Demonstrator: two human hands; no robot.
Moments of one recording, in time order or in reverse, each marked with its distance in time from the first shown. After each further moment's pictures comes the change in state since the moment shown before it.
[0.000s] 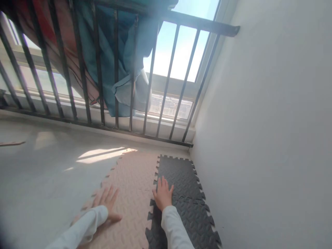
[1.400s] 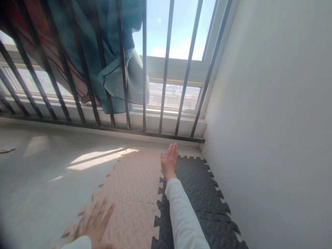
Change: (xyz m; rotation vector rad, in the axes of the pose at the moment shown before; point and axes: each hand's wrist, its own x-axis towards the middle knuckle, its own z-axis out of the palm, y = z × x) left_hand -0.019 0.004 -0.014 0.071 -0.041 -0.050; right_hand 0.163 0.000 -0.001 0.177 0.691 0.020
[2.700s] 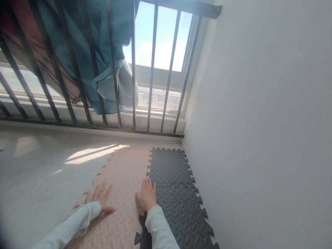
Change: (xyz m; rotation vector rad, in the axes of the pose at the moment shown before) left_hand 0.019 -0.006 0.009 -0.055 0.017 0.050; right_hand -0.169 -0.019 -0.092 0.120 -0.797 -0.053
